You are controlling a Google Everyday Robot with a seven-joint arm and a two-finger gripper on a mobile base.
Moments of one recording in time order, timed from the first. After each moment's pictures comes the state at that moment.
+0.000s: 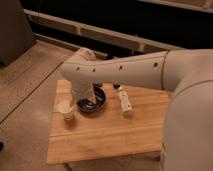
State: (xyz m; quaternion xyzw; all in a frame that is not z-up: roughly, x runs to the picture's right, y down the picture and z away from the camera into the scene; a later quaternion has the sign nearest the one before) arm -0.105 0.058 0.683 -0.25 0.11 0.60 0.75
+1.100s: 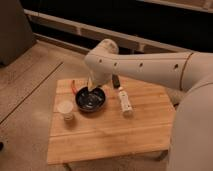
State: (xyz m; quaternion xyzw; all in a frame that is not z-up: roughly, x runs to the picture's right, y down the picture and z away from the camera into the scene) arm -0.006 -0.035 0.757 -0.16 0.08 0.63 0.76
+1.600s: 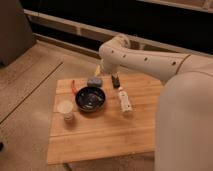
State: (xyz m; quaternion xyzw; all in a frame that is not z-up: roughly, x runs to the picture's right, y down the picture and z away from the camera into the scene) arm 0.009 -0.100 0.832 -0.17 0.04 0.72 0.67
